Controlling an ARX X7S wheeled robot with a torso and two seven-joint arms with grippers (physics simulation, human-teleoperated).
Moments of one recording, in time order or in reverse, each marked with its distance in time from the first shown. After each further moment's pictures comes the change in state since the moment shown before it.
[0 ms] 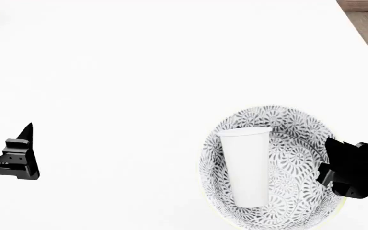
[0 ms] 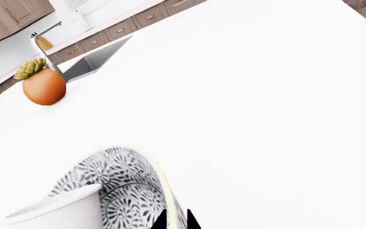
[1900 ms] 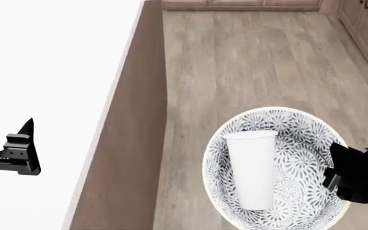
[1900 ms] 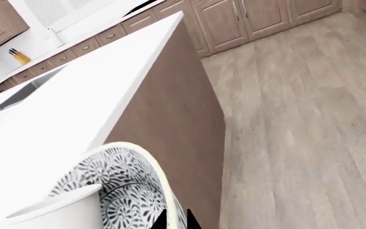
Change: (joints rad) left arm -0.033 -0.004 0.015 0.007 -0.030 -0.022 -0.039; right arm -0.046 0.006 0.007 0.017 -0.031 -0.040 -0.048
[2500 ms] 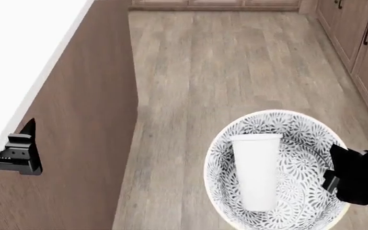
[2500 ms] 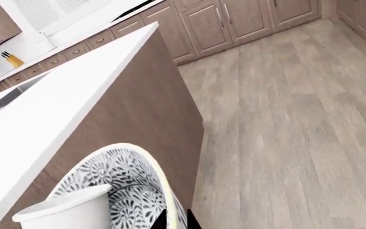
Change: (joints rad) left arm -0.001 0.002 0.008 -0.011 -0.003 0.013 0.000; right arm -0.012 -0.005 -0.005 0.005 -0.025 -0.016 -0.018
